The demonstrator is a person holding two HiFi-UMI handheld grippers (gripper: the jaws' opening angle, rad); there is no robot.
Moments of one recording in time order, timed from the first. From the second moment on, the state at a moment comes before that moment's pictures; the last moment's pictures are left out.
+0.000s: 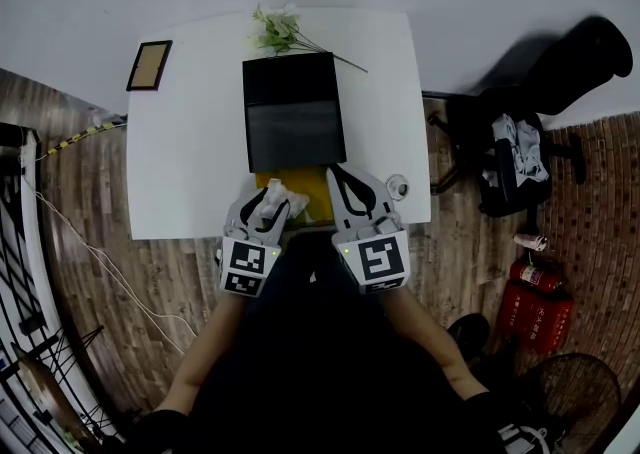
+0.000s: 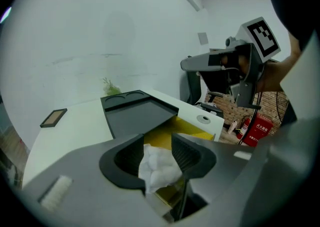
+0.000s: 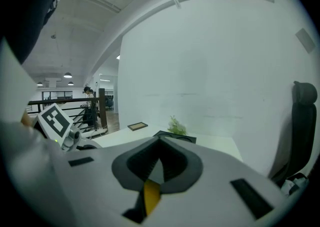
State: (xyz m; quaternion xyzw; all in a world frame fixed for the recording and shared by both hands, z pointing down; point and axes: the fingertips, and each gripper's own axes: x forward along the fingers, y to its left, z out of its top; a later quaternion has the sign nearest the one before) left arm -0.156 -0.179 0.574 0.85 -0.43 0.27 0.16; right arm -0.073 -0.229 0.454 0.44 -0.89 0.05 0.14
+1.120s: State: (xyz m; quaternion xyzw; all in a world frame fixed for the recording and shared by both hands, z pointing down) left arm -0.155 -0.157 0.647 0.79 -0.36 0.47 0.17; right arm -0.063 -0.229 0.453 0.44 -0.88 0.05 0.15
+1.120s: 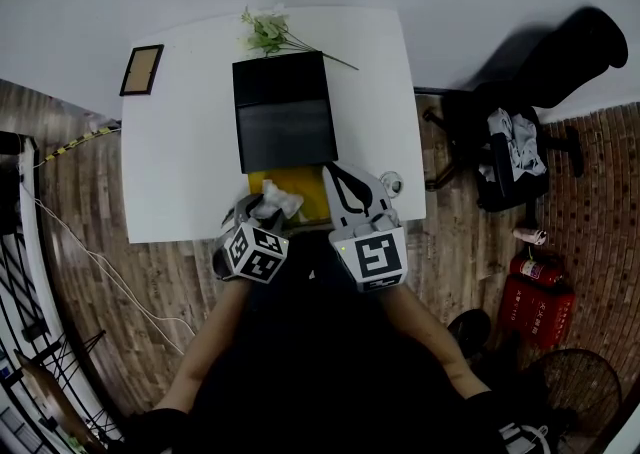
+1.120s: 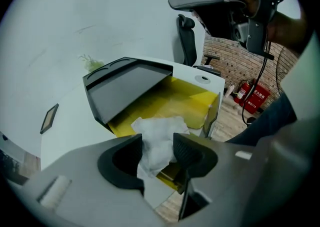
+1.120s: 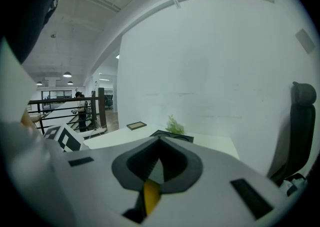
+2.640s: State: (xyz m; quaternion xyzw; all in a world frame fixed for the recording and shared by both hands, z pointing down) left arm -0.145 -0.202 0.519 0.82 -0.46 0.32 0.08; right arm -0.055 -0.229 0.434 0.44 -0.89 0.02 0.14
